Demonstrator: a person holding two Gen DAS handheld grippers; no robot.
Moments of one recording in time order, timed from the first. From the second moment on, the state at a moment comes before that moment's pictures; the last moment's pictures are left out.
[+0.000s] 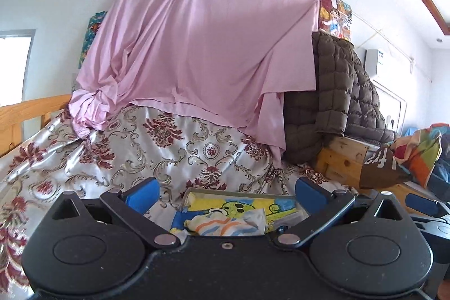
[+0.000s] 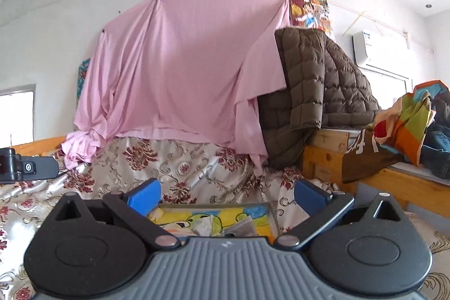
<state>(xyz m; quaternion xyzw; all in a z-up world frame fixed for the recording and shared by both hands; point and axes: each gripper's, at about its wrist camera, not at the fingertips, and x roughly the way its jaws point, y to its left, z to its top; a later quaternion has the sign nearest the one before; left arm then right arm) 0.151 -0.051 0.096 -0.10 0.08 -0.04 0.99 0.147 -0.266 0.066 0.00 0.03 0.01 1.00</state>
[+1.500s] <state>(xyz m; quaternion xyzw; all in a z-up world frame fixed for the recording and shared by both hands) 0.117 -0.034 -0.054 -0.02 0.29 -0.09 0.95 0.127 -0.247 -0.041 0.07 0.28 0.01 0.96</state>
